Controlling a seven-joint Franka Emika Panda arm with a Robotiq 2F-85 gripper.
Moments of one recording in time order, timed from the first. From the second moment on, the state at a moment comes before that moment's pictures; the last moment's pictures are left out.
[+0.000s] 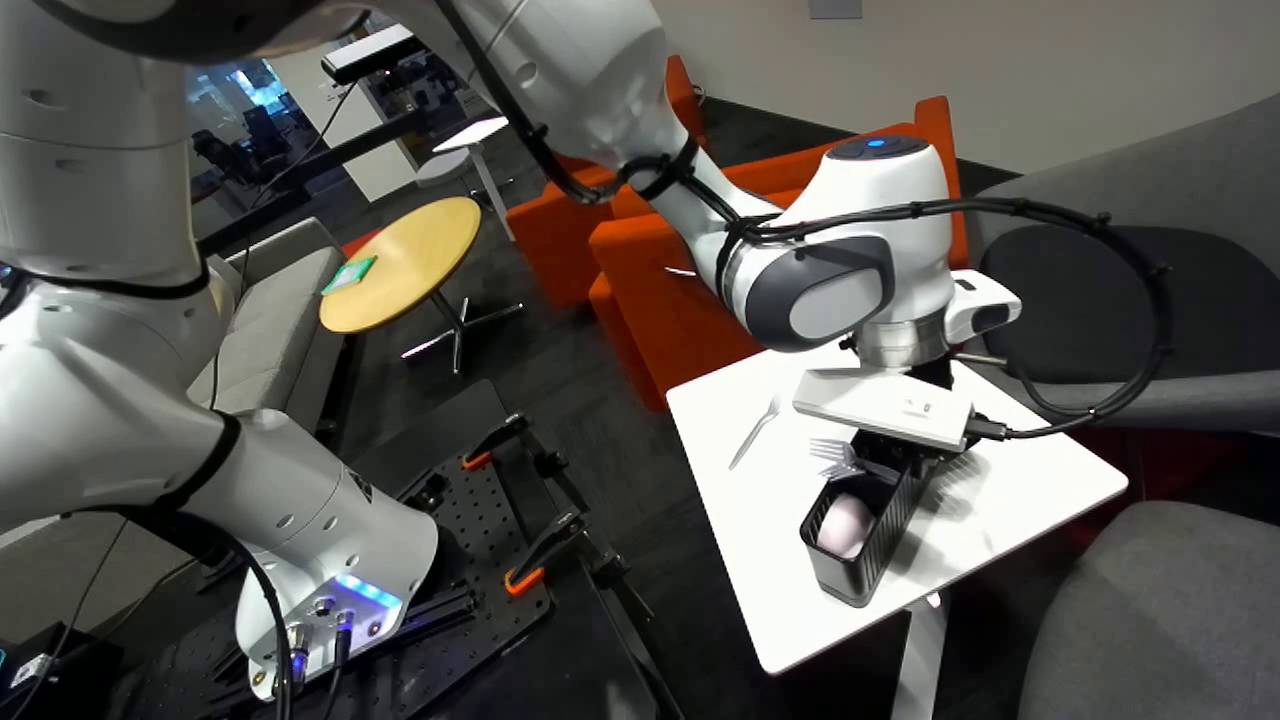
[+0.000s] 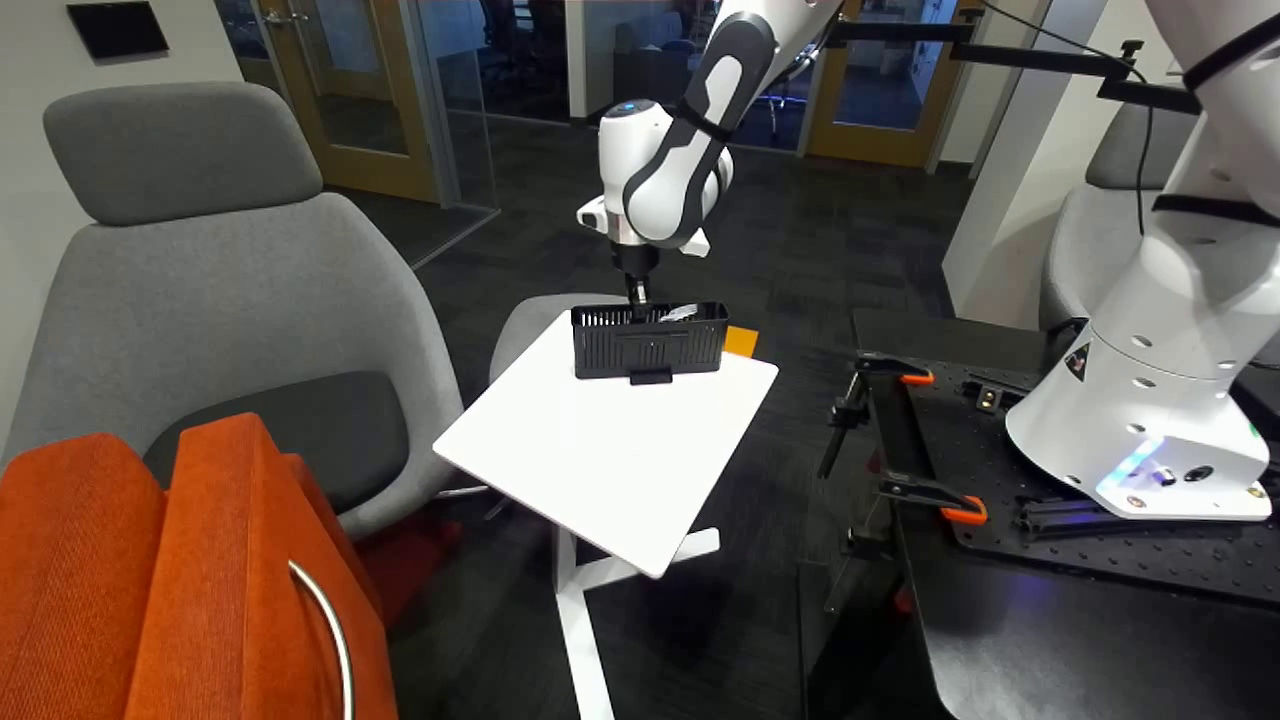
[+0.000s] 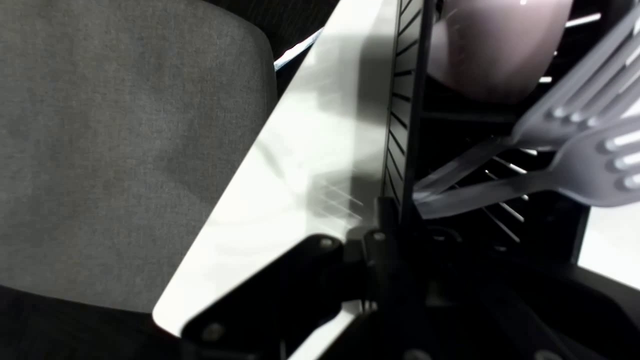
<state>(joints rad) -0.35 0.77 -0.09 -1.95 -0.15 2.74 -0.64</state>
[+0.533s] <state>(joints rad) -0.30 0.72 -0.11 -1.94 -0.32 2.68 -0.68</state>
